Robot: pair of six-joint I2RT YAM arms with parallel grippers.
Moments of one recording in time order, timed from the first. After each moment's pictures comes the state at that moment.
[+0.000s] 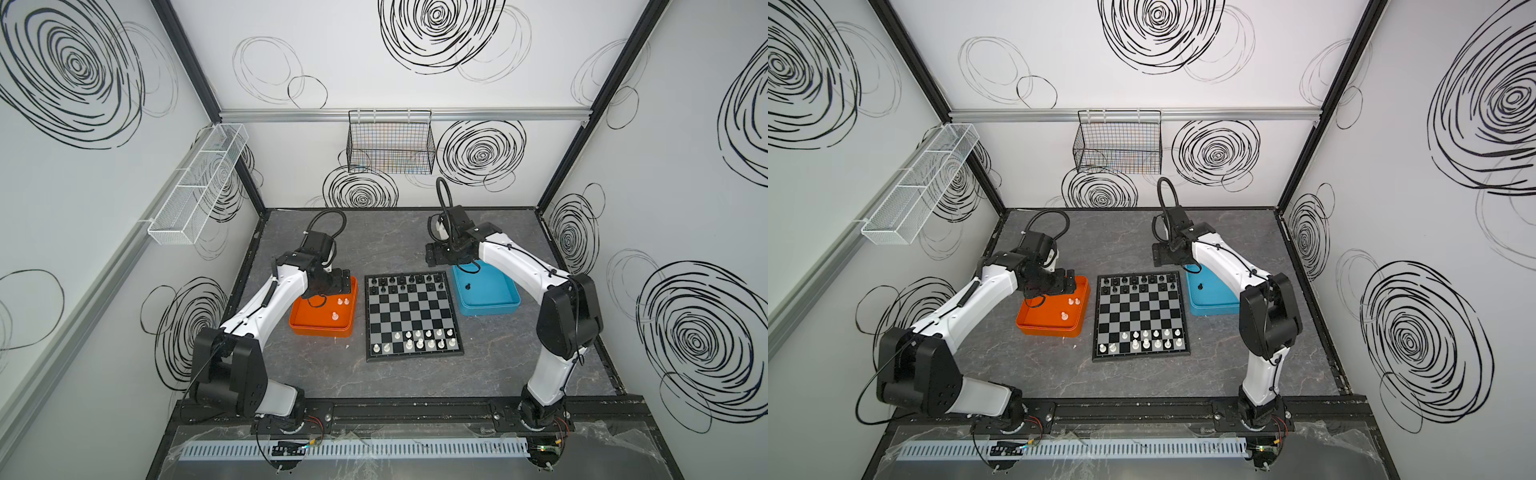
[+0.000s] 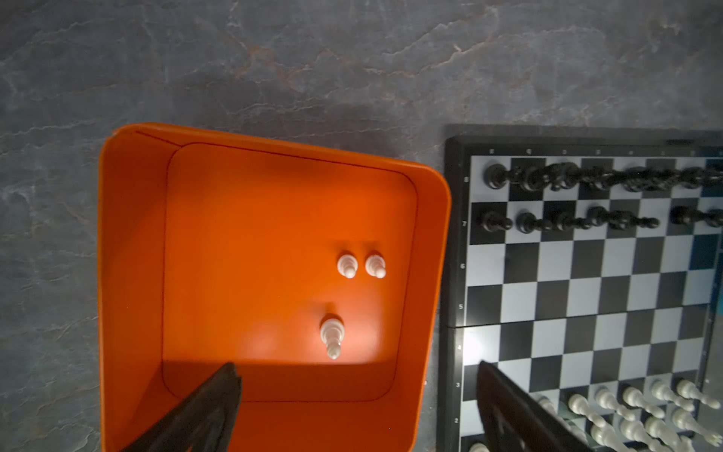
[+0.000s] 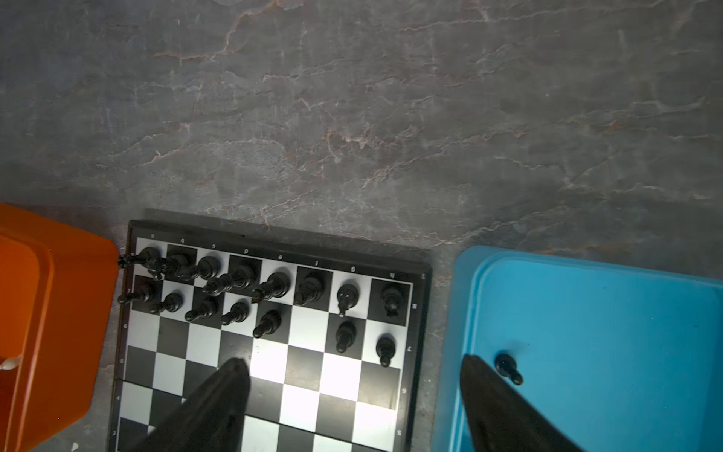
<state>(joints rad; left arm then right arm) -0.17 1.45 1.11 -0.89 0.04 -0.30 0.42 1.82 1.54 -0.78 -0.02 0.31</state>
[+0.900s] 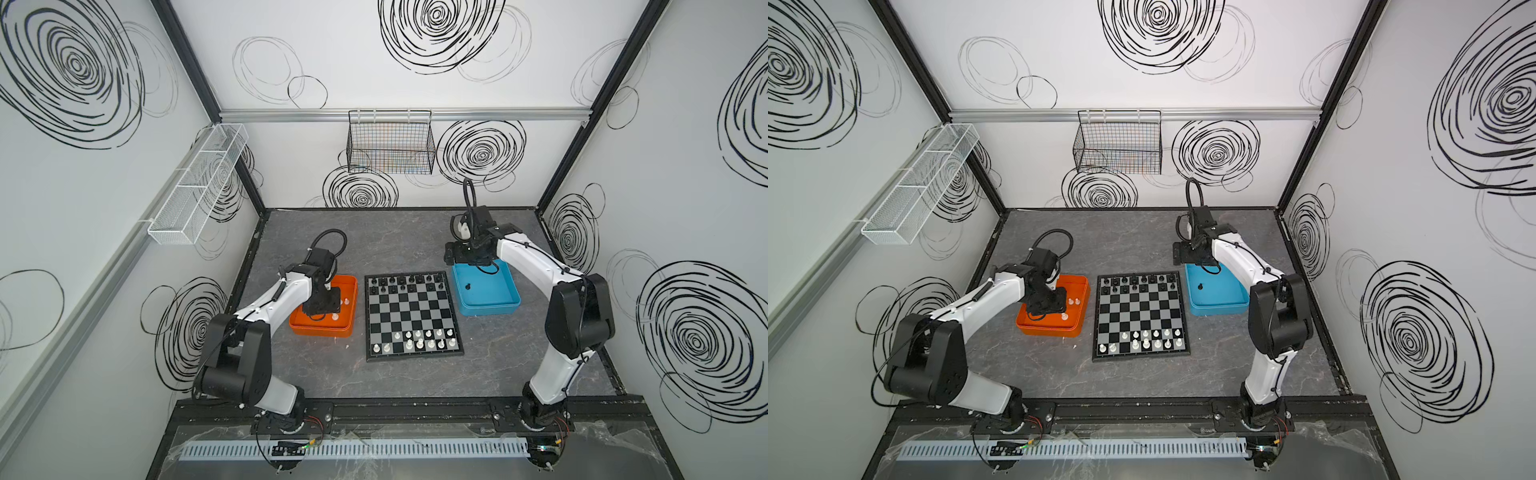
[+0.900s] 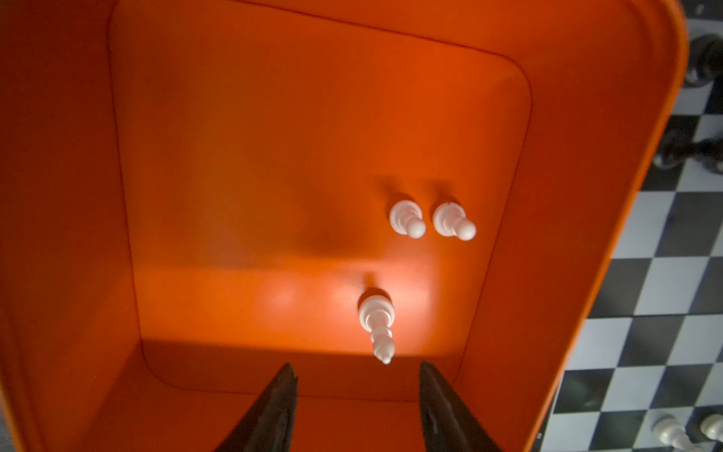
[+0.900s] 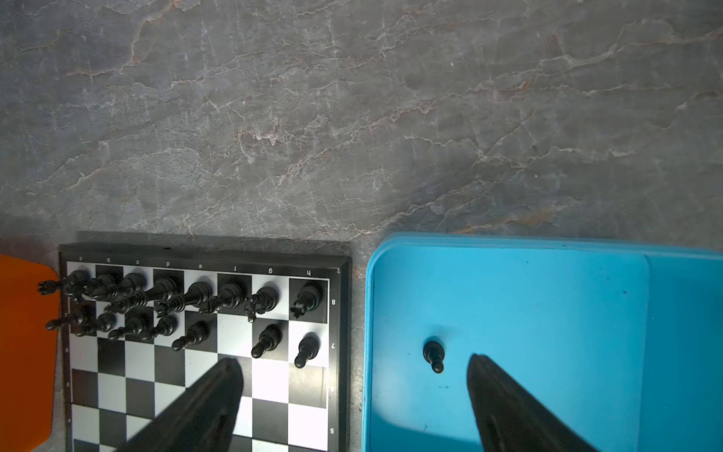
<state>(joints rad) -0.18 1.51 0.97 -0.84 0.03 -0.30 0.28 1.79 1.45 -0.76 -0.08 0.27</state>
